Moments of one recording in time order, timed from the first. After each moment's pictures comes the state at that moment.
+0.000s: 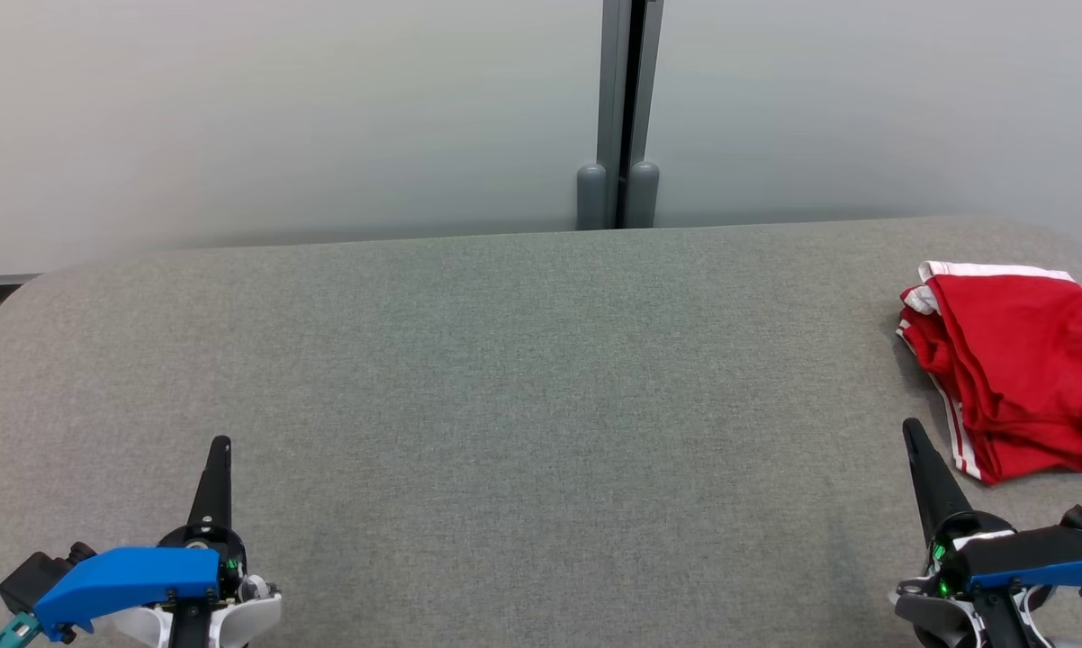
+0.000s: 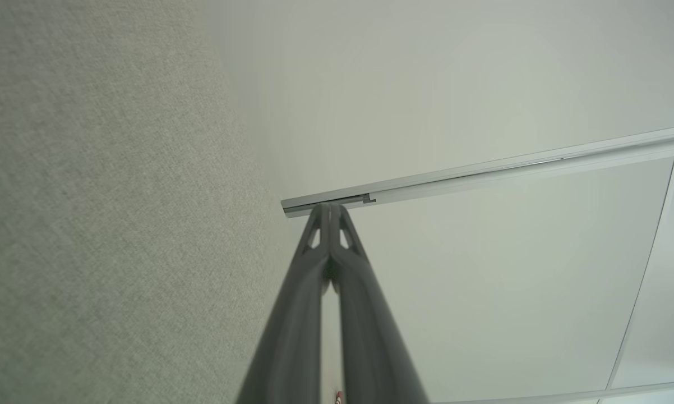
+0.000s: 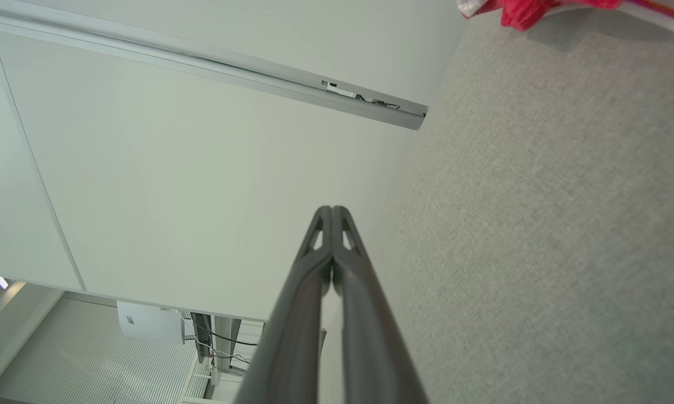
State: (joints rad) left arm -0.08 0.08 0.06 0.26 -1.41 -0.11 0.05; right arm -0.09 -0.05 -0.10 0.24 1.36 0.13 0.09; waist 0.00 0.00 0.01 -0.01
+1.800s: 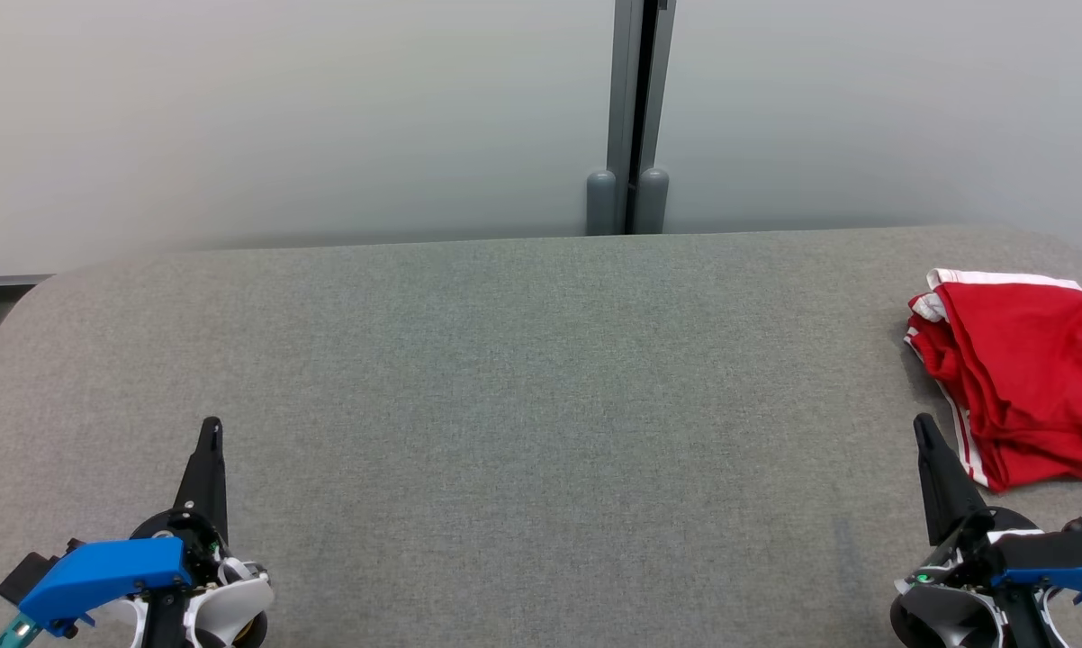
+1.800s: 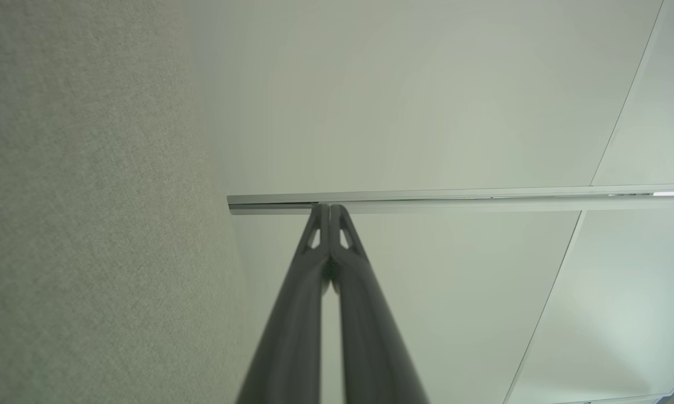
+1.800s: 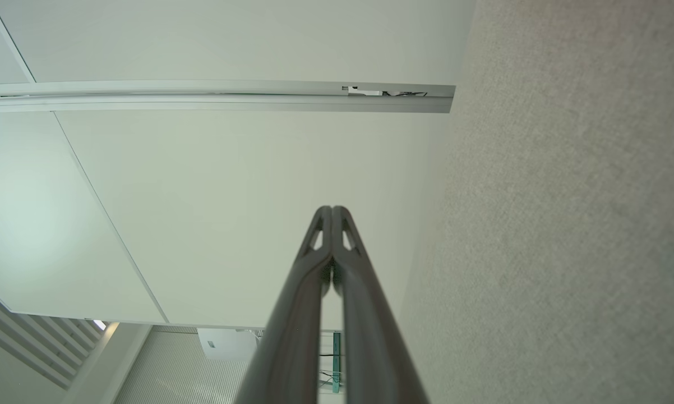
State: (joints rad) left arm -0.10 0.05 0.12 0.25 -1.61 -0.13 0.11; right arm -0.10 -0.05 -0.11 0.24 1.61 0.13 0.11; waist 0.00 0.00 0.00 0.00
